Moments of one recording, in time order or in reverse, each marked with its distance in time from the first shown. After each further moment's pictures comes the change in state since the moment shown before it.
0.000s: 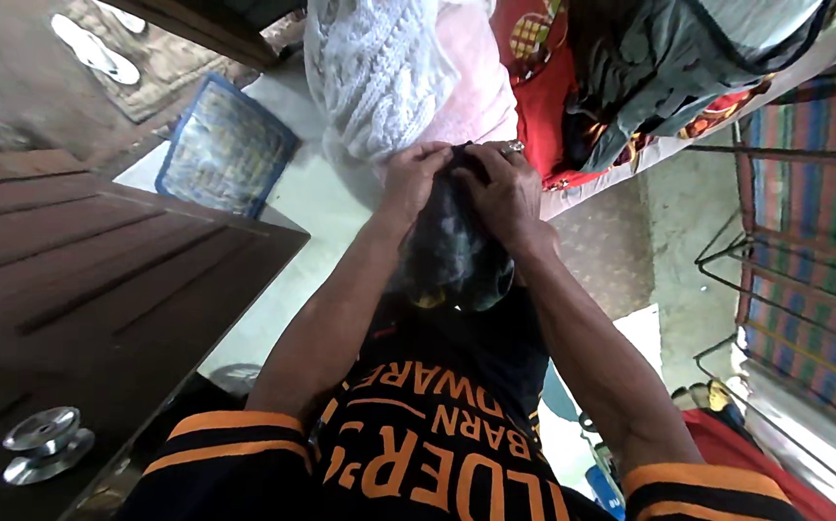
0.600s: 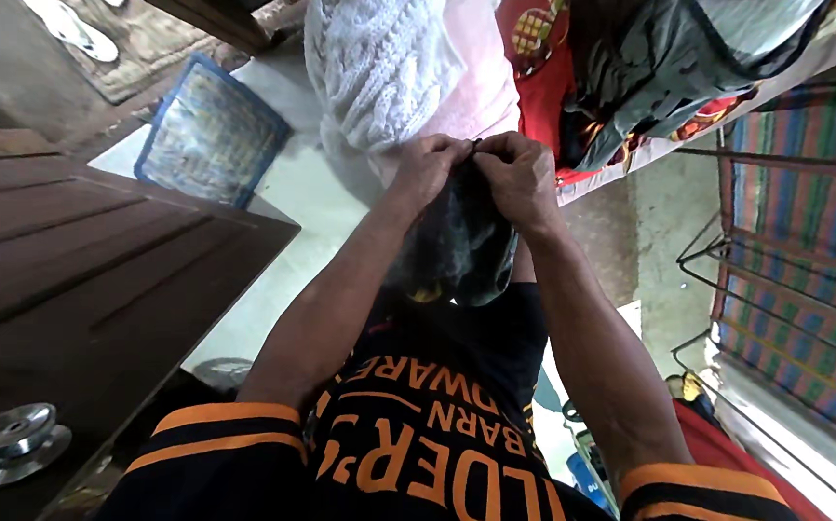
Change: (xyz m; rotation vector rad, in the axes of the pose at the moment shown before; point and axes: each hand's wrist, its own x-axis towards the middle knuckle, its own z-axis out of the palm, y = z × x) left_hand 0.005 0.007 0.001 0.210 -0.129 0.026; right_hand 0.022 -0.019 -0.031 0.376 -0.263 0.478
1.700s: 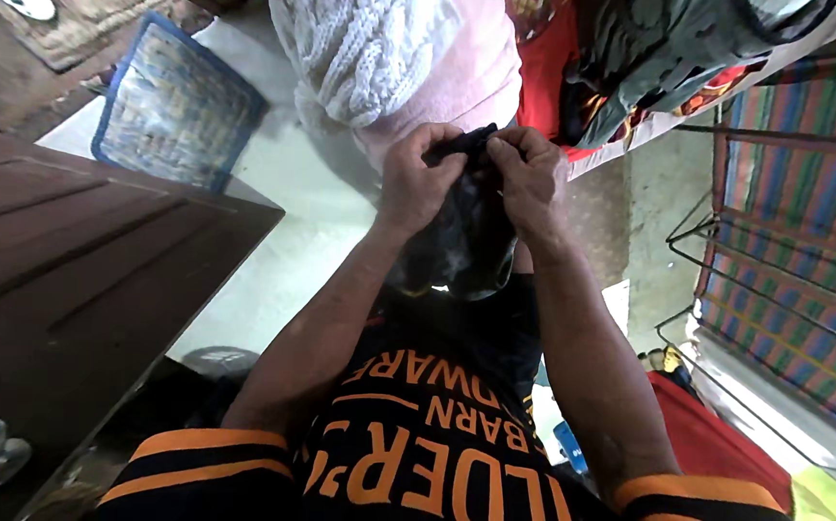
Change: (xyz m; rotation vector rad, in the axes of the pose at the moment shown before) left_hand -0.028 -0.034 0.012 0.003 0.133 0.355; right_hand -0.027 0.018 0.005 0.321 0.064 0.045
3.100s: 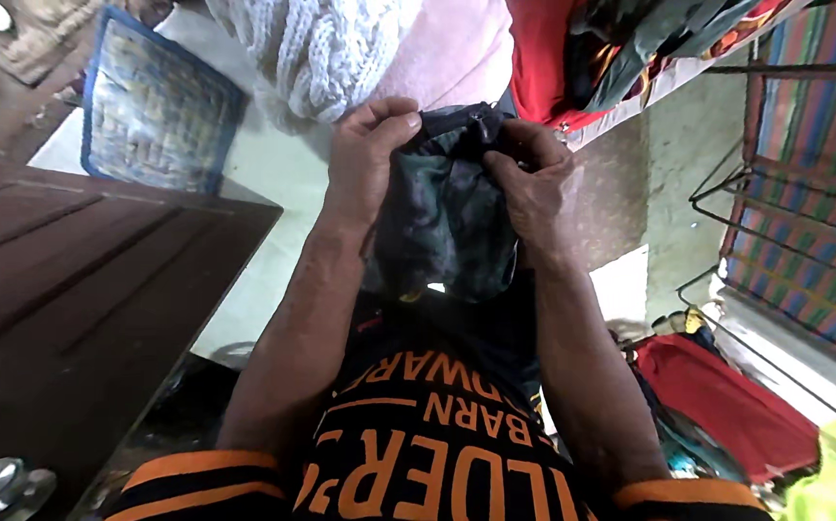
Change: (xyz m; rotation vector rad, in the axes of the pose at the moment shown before) left_hand 0.018 0.005 -0.018 -0.304 0.030 -0.291; right_hand -0.011 0.033 -0.013 -0.133 0.144 -0.101
